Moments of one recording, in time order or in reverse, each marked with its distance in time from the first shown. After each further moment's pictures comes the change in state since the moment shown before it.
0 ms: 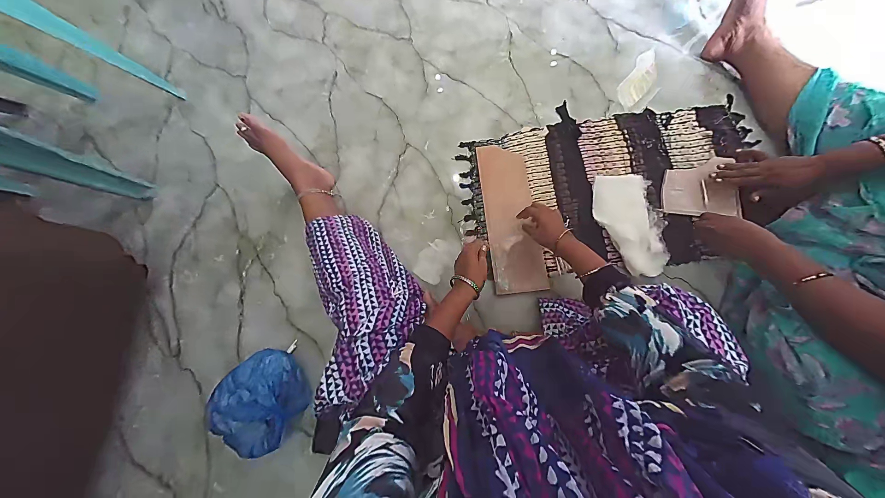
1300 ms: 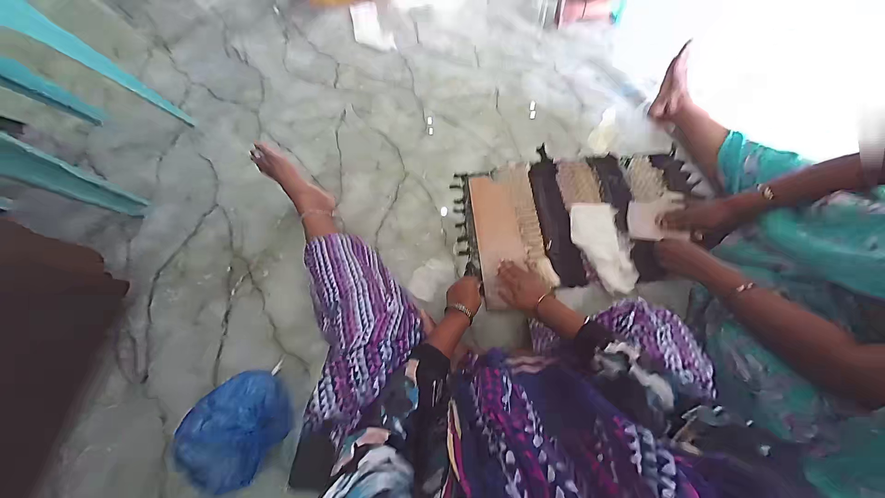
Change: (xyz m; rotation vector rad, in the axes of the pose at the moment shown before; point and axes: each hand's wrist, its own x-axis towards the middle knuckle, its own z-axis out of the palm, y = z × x) left_hand -0.026 -0.005 0.009 0.358 -0.175 -0.070; right_hand -0.086 -0.056 0.037 -0.383 -0.318 -0.031
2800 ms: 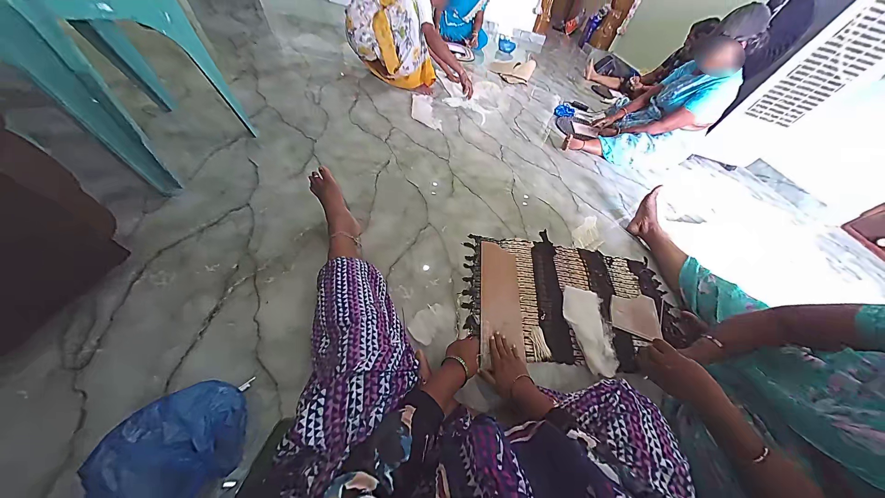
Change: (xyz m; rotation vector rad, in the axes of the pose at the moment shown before) left_hand -0.016 -0.016 0.006 -0.028 -0.107 0.153; right_hand -0.008 -0.049 0.027 -0.052 -0.084 0.197
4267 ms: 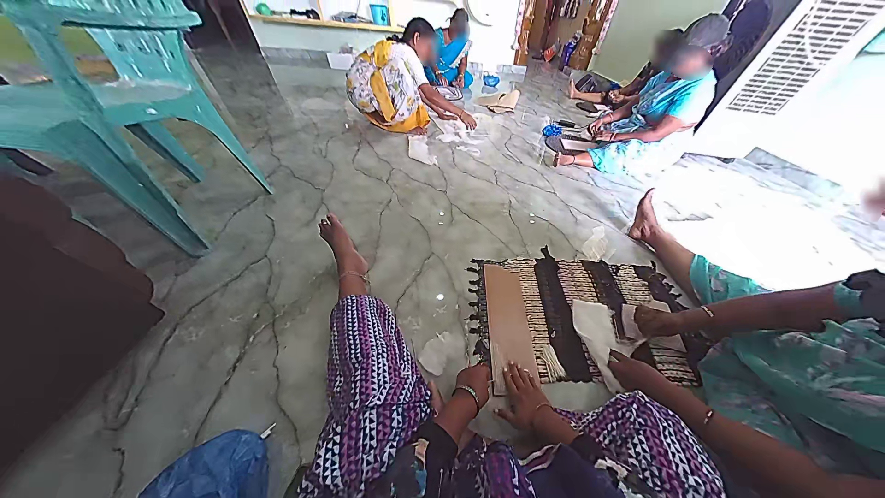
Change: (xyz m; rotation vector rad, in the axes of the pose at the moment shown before) left_hand -0.021 0.018 -0.006 0.067 -0.014 -0.052; right_hand -0.135 -0.047 -0.097 -0.099 -0.085 -0.003
